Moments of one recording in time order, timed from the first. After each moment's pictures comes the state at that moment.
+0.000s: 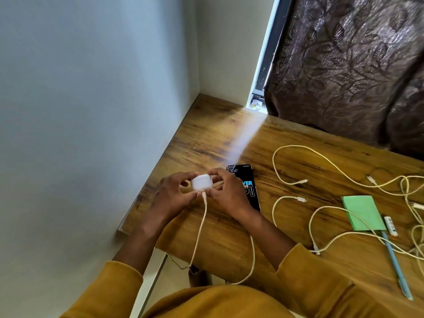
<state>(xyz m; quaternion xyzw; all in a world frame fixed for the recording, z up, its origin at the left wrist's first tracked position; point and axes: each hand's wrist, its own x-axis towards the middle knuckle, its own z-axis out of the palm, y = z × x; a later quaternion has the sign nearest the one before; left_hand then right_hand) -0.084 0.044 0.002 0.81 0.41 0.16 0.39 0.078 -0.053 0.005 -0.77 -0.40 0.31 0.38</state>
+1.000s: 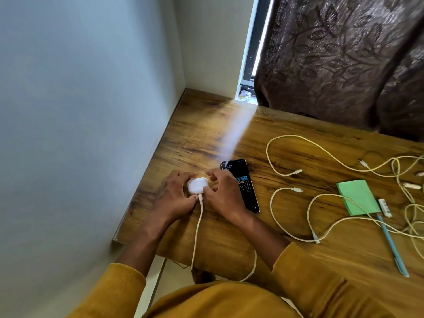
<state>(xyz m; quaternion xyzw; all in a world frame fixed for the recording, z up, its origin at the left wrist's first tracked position) -0.068 0.047 -0.012 0.84 0.41 0.06 0.34 0.070 -0.054 -0.010 -0.82 -0.39 0.23 0.36</state>
